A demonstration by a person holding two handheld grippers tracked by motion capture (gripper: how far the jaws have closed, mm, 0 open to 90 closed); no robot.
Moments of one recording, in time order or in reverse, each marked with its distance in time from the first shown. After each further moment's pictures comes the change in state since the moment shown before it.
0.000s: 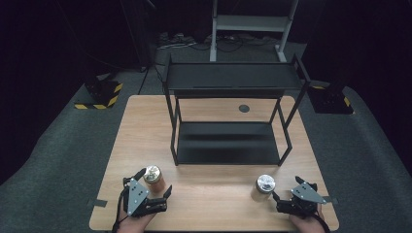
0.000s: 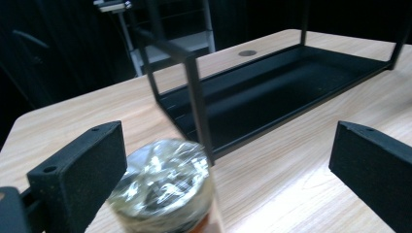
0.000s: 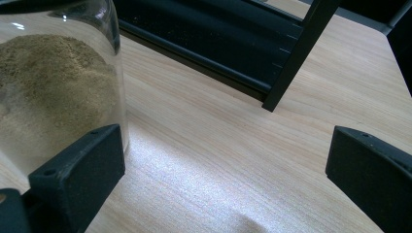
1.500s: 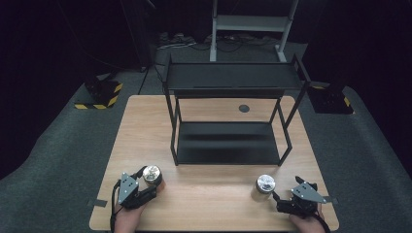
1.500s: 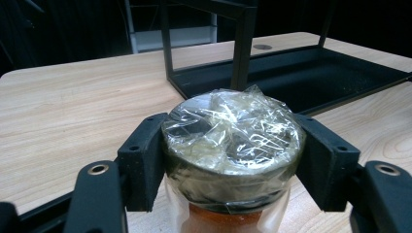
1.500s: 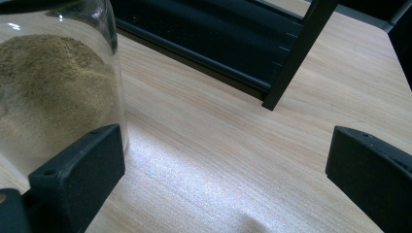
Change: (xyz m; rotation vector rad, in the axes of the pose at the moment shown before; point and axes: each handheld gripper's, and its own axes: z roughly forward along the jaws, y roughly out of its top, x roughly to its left) left arm 0.035 -0.032 0.018 0.002 -0.018 -0.143; right arm -0.001 0.001 0.000 0.006 0.003 0.008
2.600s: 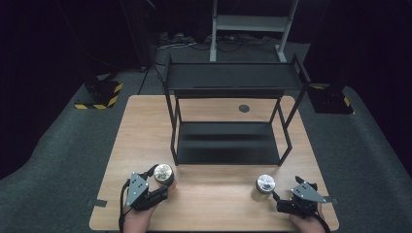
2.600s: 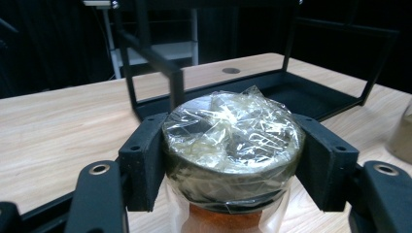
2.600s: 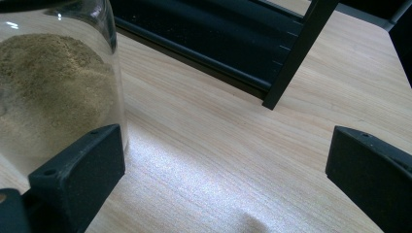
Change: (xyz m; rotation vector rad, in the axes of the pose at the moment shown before) left arm -0.031 0.030 0.001 -0.054 -0.077 0.009; right arm 0.000 0.000 0.000 0.002 0.001 0.003
